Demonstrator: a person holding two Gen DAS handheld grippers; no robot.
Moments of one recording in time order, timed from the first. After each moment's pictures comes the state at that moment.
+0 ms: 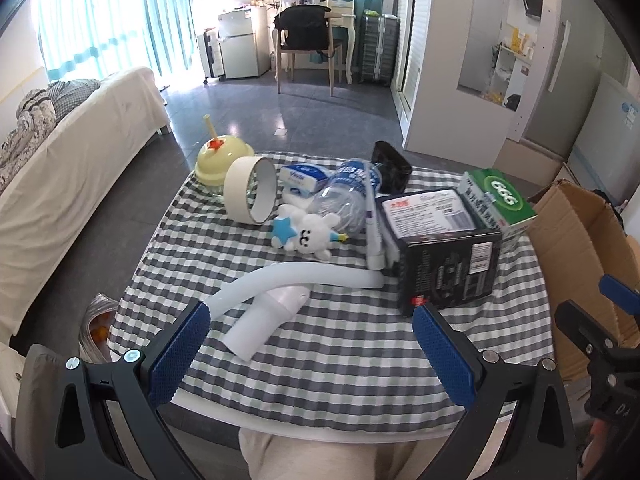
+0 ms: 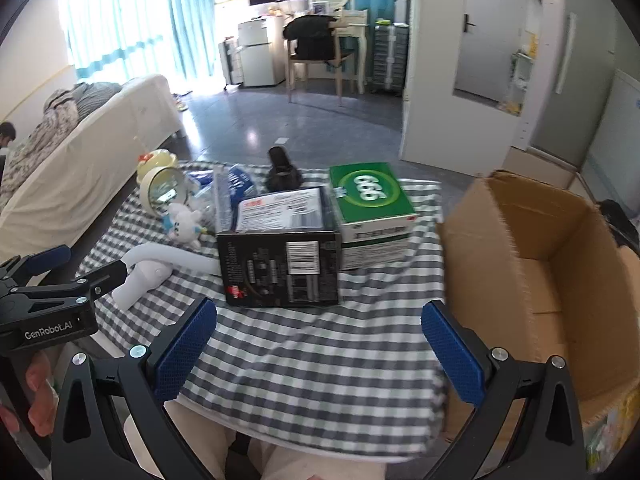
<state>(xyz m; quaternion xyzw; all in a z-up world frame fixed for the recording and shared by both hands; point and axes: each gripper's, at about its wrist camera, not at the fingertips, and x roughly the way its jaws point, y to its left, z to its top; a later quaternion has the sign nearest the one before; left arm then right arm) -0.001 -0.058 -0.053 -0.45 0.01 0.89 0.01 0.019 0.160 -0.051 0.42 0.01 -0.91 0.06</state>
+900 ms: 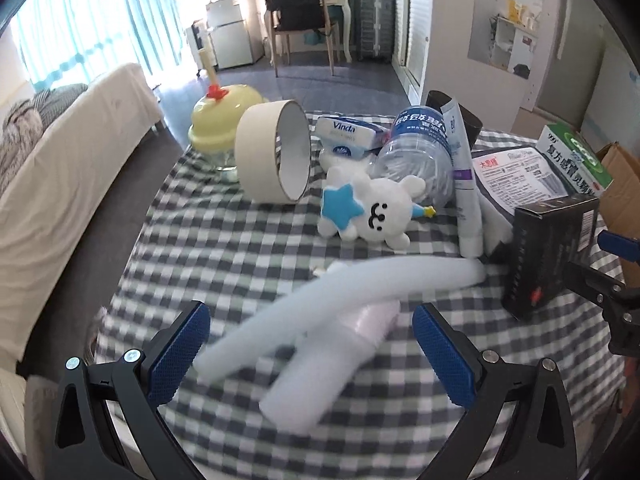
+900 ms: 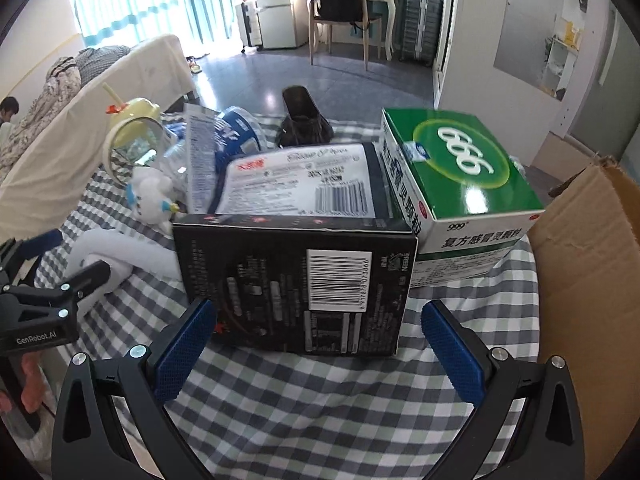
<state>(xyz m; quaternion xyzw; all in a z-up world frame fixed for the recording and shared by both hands) -0.054 -0.088 -0.131 -0.47 0.06 0.88 0.02 -0.067 0.141 -0.136 0.48 0.02 -0.87 0.09</state>
